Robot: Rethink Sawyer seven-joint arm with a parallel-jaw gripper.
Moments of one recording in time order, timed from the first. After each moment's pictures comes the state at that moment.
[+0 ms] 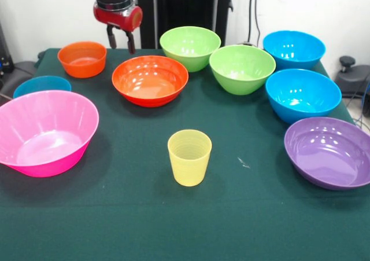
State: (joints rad) arm -0.90 -0.67 0.24 2.07 -0.64 0.31 2.16
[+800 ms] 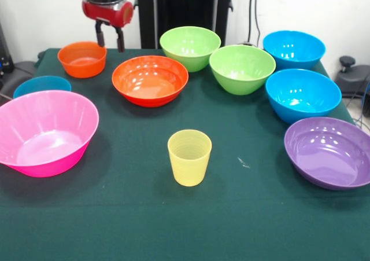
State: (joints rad) arm -0.93 -0.75 0.28 2.07 -0.67 0.33 2.16
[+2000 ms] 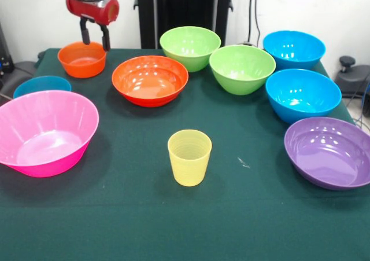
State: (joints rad) arm -0.97 -0.78 0.34 2.02 -0.67 0.42 2.16
